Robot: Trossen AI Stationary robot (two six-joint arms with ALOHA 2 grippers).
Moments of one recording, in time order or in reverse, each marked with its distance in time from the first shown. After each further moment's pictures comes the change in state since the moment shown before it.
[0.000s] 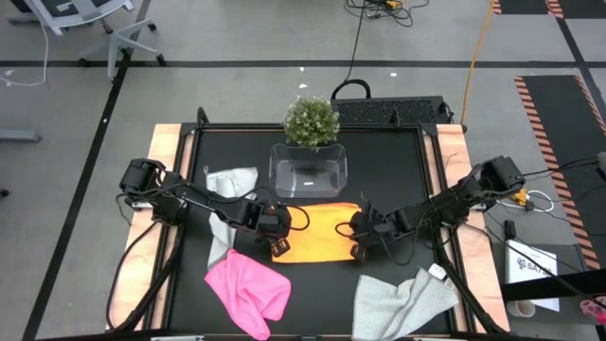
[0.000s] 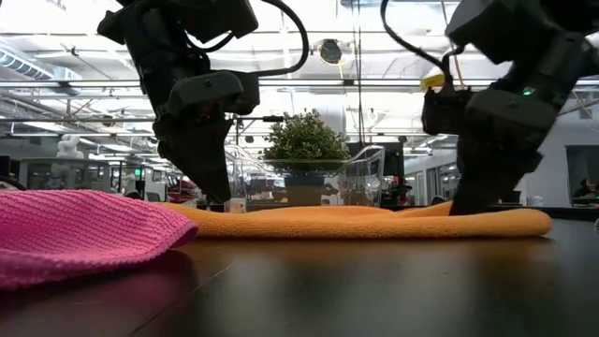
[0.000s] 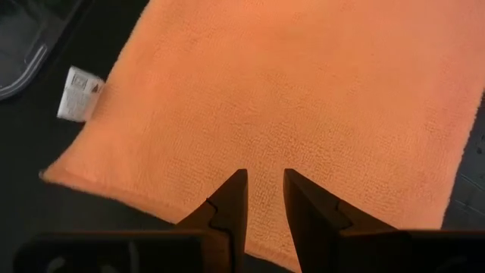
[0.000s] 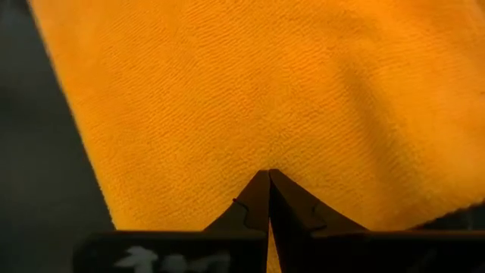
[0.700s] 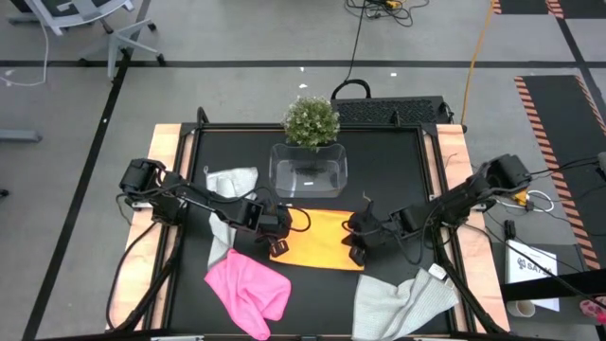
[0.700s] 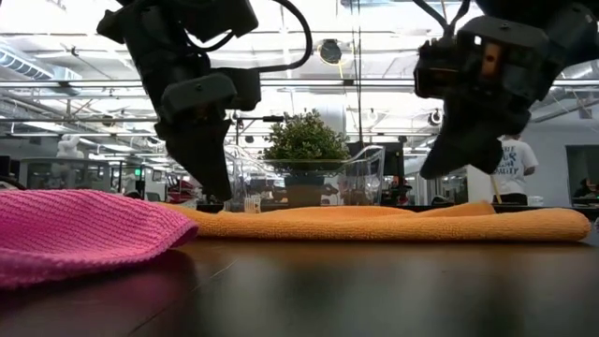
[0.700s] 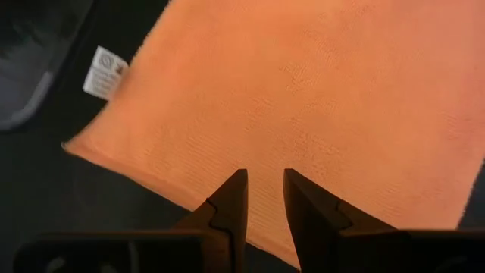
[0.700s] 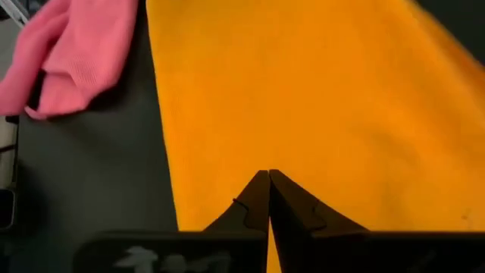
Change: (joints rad) left arm -0.002 0.000 0.000 0.005 -0.026 0.106; right arm 0.013 -0.079 0.004 0.158 -0.006 0.007
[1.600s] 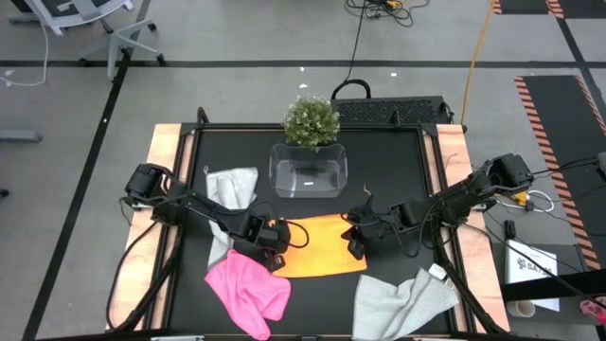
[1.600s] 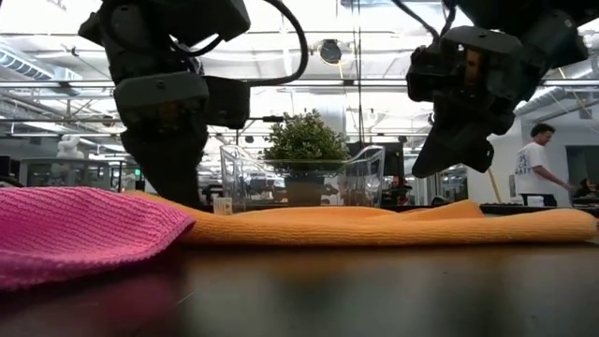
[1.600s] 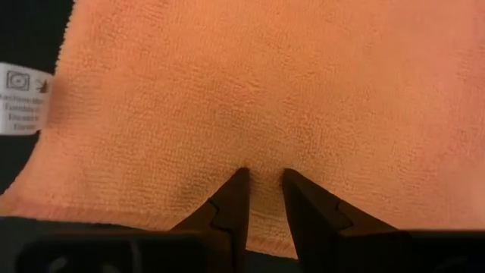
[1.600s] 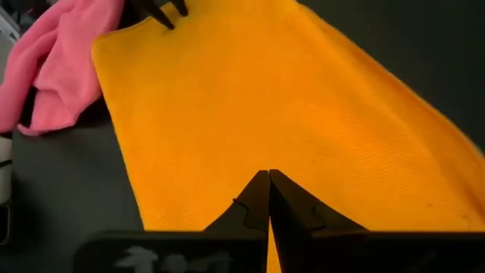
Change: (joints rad) left arm -0.085 0.066 0.000 -0.012 0.119 -0.106; right arm -0.071 -0.023 0.002 -0.026 -0.051 -0.012
